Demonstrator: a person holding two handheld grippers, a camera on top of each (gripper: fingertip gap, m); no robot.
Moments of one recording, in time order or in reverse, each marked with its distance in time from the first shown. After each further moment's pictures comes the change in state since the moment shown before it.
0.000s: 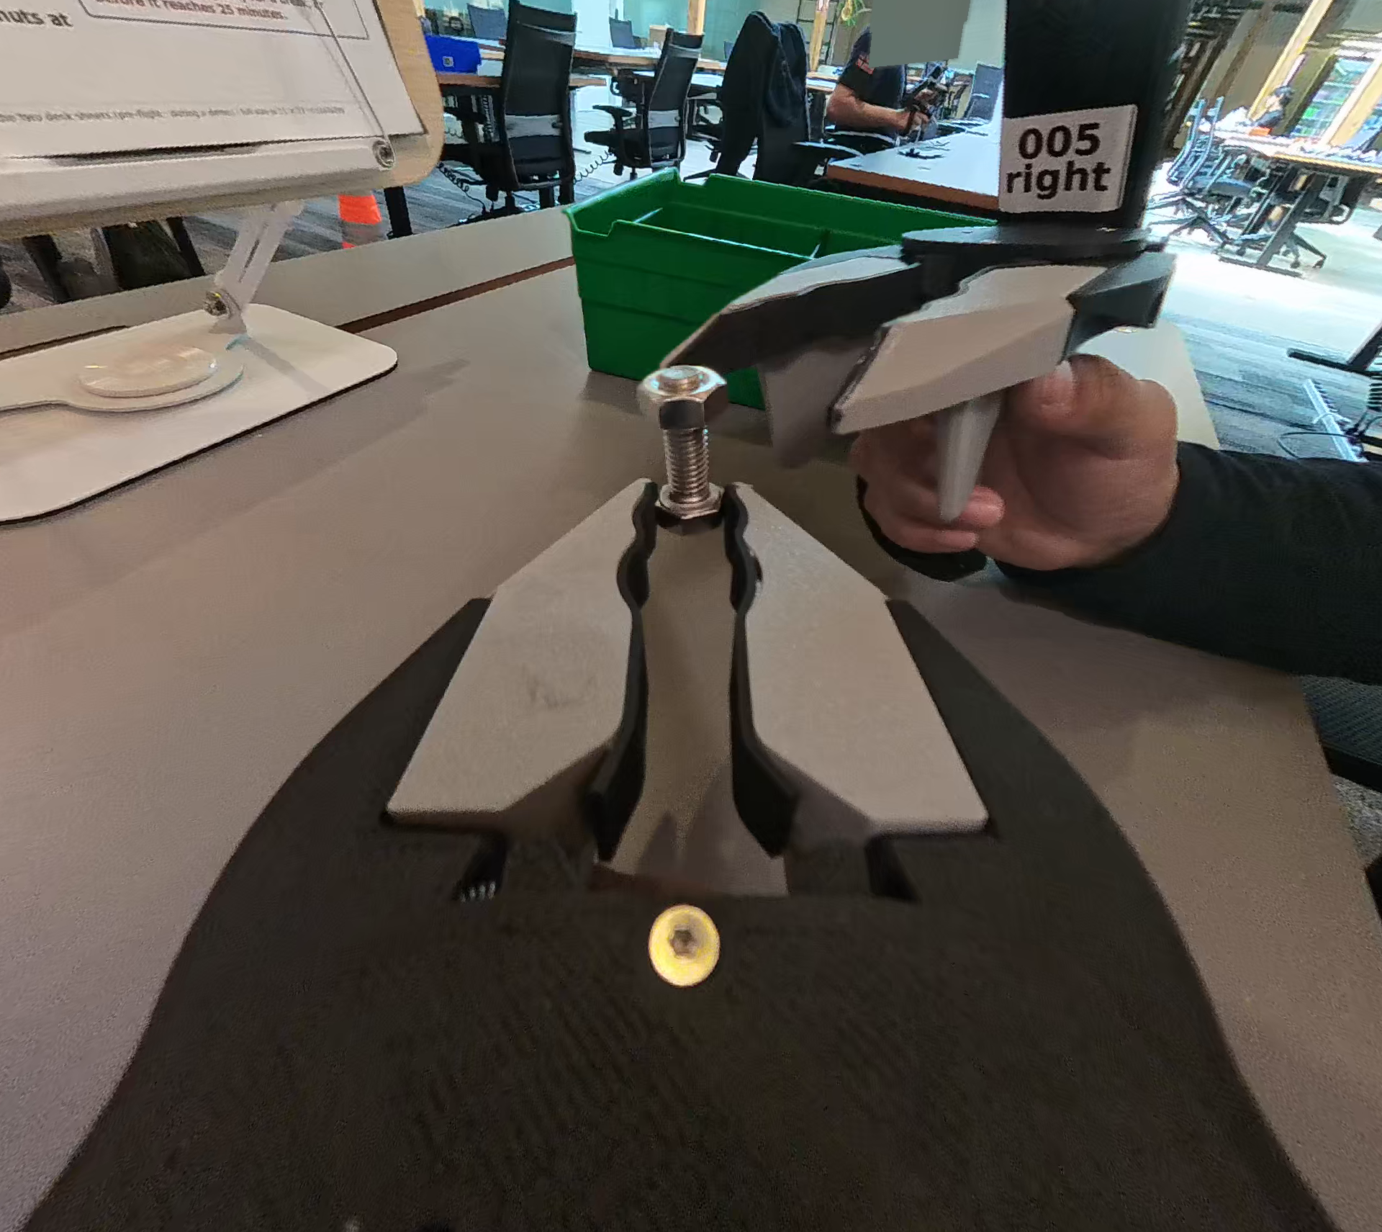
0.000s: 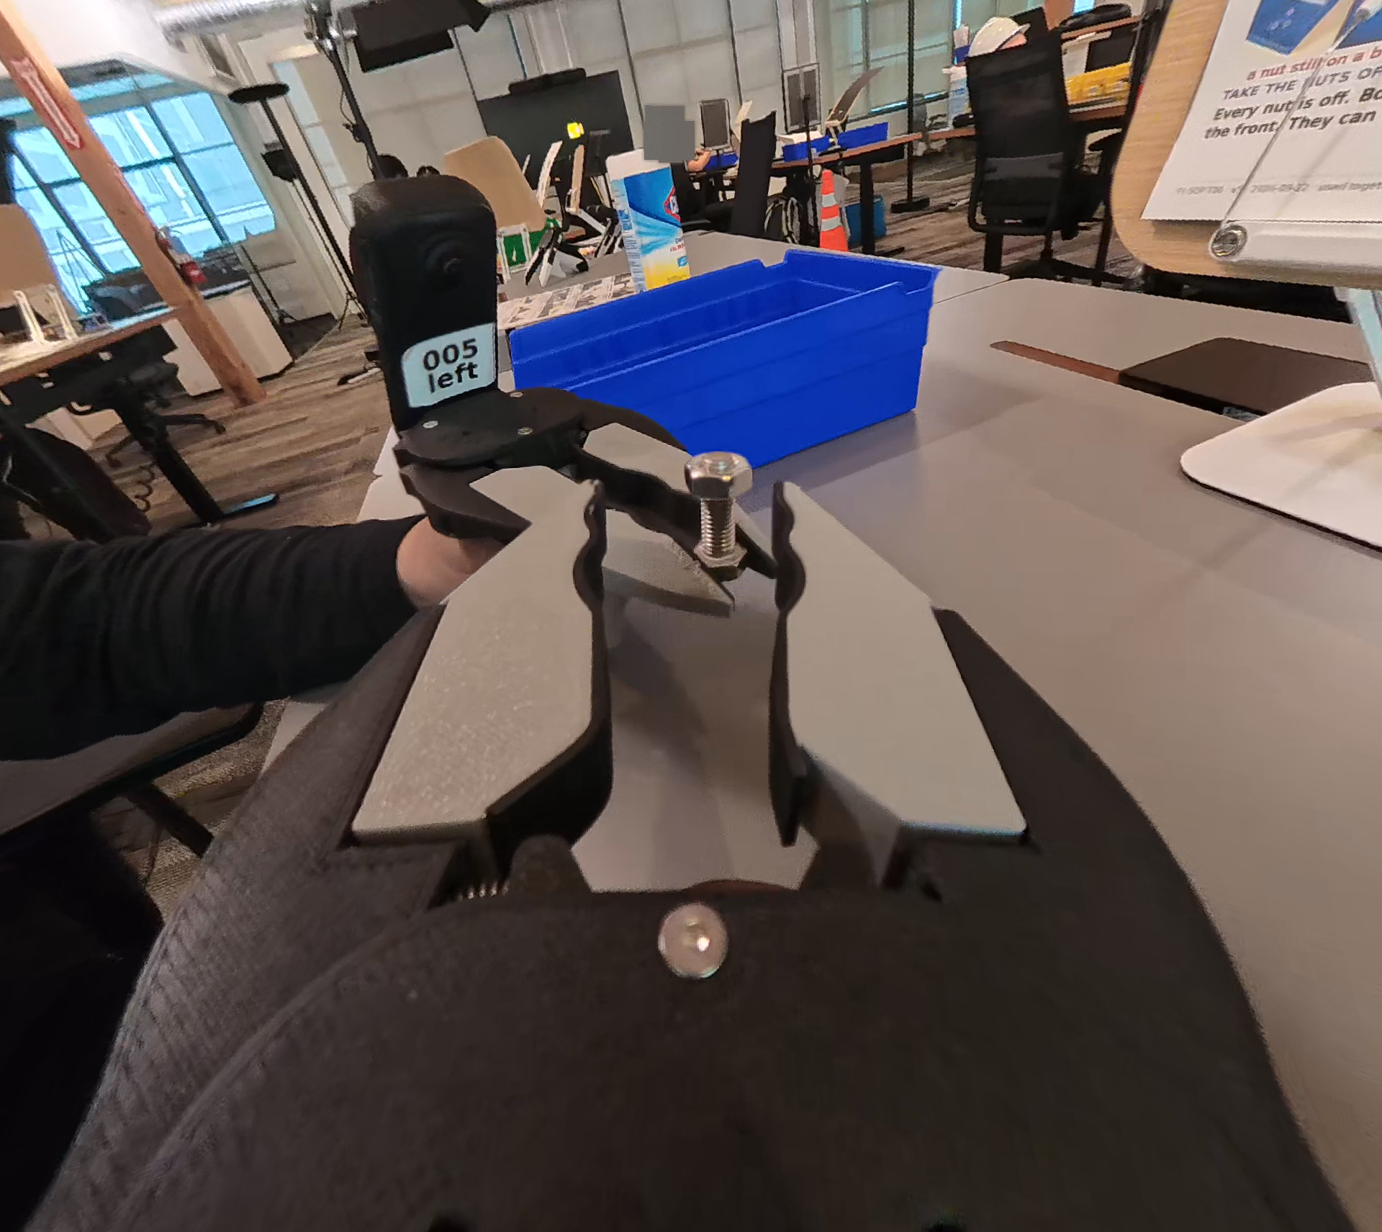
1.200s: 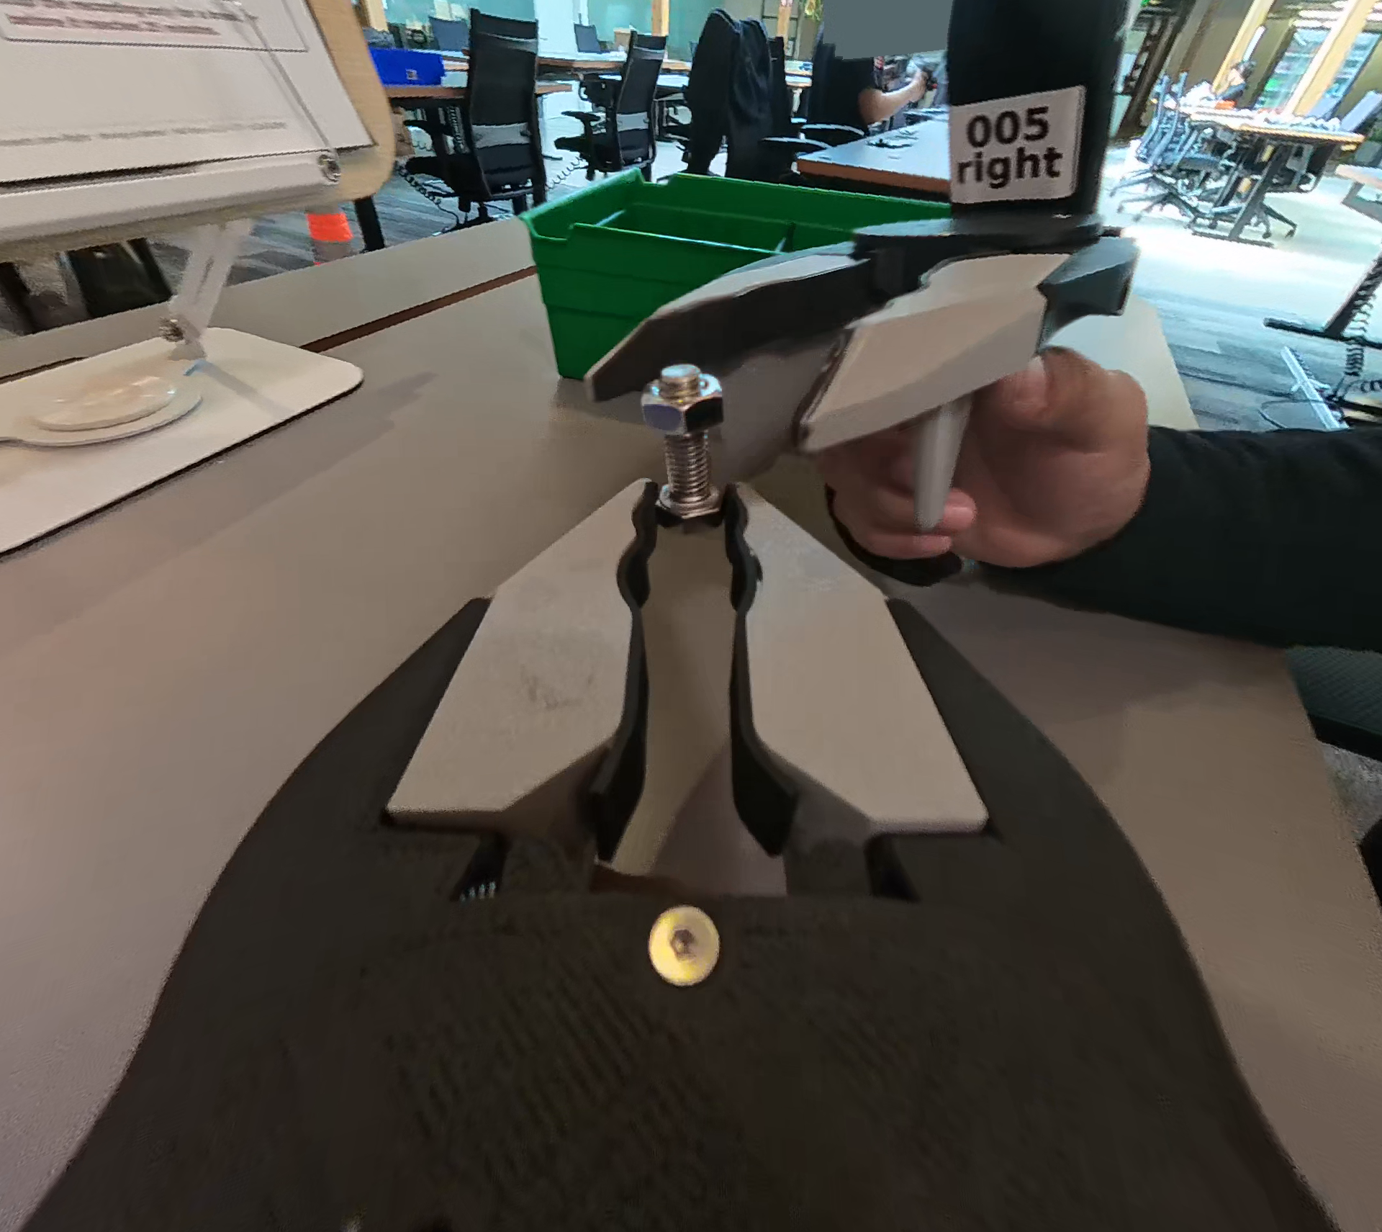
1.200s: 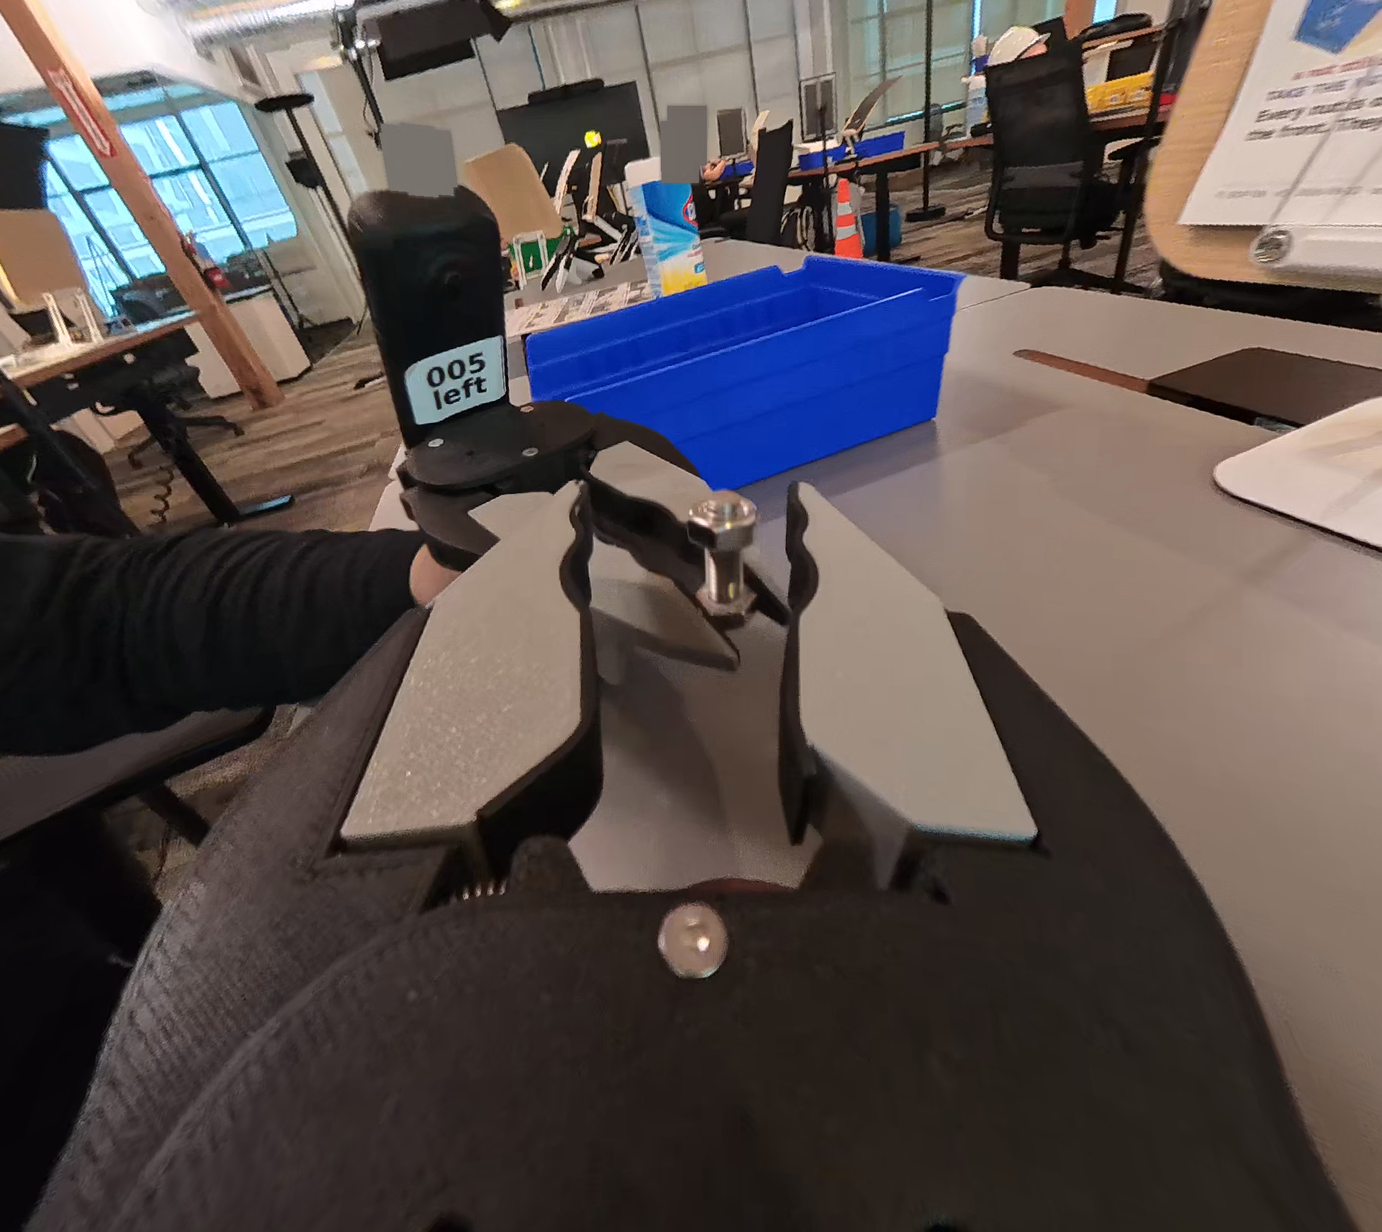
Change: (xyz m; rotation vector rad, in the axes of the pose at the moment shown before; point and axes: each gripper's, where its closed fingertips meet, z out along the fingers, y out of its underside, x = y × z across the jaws) left arm 0.012 0.002 0.004 0.002 0.038 0.042; right arm -0.007 0.001 0.006 0.012 -0.021 -0.001
